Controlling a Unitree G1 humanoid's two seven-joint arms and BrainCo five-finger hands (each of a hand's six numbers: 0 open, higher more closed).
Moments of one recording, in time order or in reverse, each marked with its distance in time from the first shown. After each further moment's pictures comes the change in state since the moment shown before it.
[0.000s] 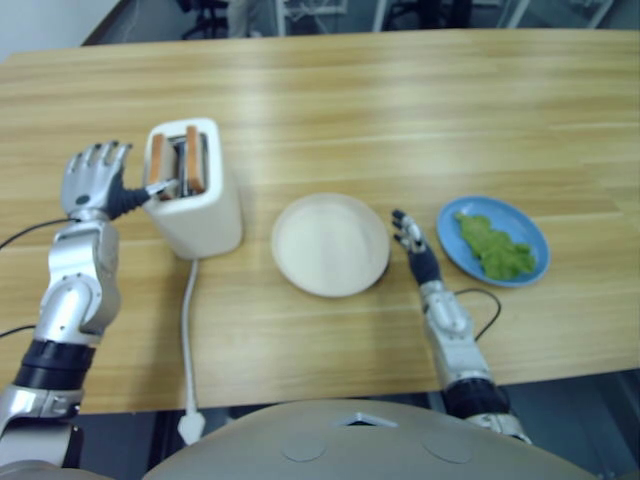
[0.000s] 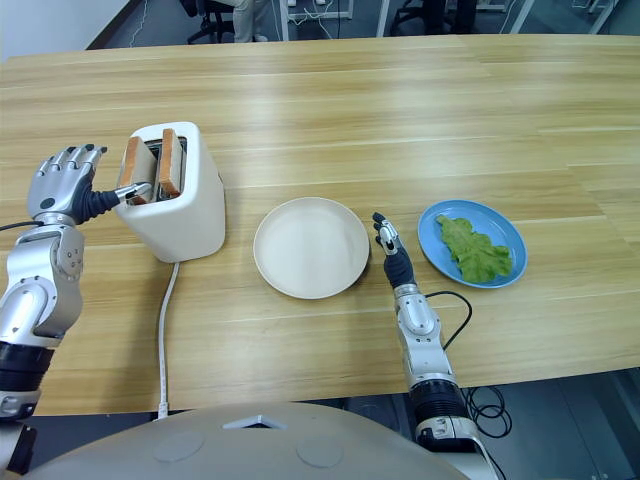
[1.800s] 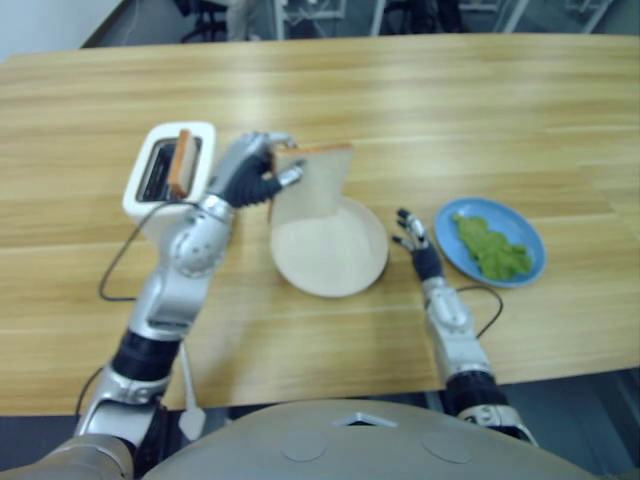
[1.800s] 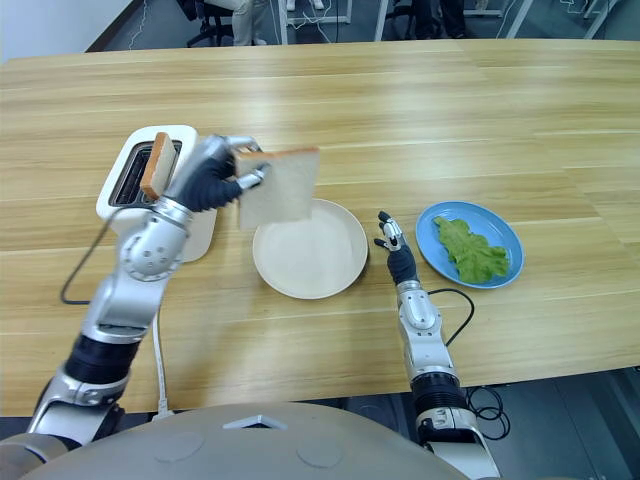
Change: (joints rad) left arm -0.161 -0.398 -0.265 -0.076 -0.454 -0.381 -0.088; right arm -0.042 -0.004 -0.021 0.051 -0.004 0.032 -0.030
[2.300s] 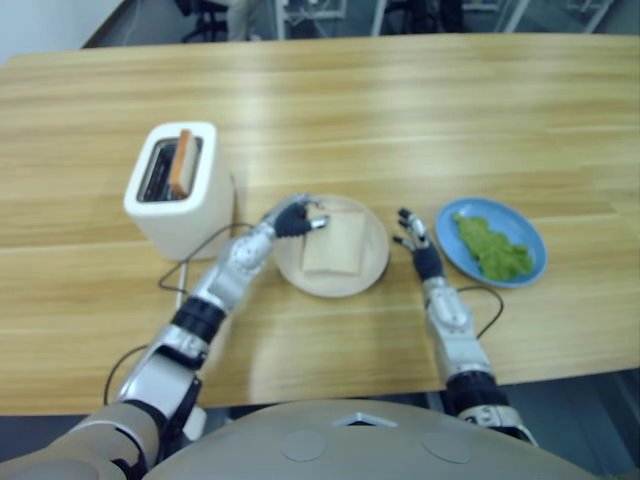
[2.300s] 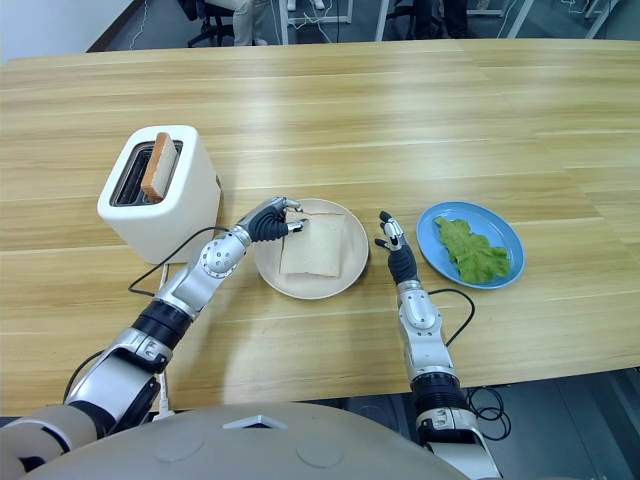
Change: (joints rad) left arm -0.168 -0.117 -0.101 0.684 -0.019 -0.240 0.035; right arm 0.004 -0.001 0.000 -0.010 0.000 0.012 -0.006
